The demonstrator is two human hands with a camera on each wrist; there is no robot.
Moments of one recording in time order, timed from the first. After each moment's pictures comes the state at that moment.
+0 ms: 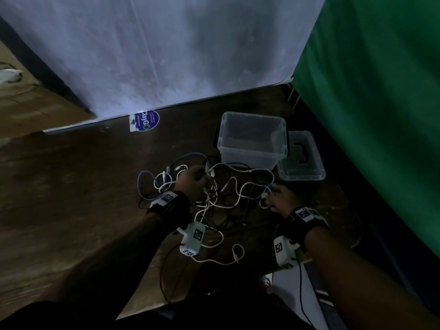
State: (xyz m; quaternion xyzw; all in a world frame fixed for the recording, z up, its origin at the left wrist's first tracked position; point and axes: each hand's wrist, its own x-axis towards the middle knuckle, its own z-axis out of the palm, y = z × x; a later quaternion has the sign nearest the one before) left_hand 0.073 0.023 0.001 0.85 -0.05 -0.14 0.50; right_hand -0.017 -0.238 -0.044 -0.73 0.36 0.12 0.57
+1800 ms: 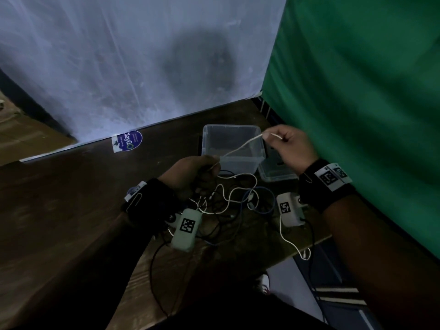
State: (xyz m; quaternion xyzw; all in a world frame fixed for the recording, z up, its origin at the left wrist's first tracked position) left_hand 0.046 0.009 0.140 0.57 -0.12 -0.46 0.67; right_hand -0.010 -0.243 0.145 -0.83 0.11 -0.19 0.51
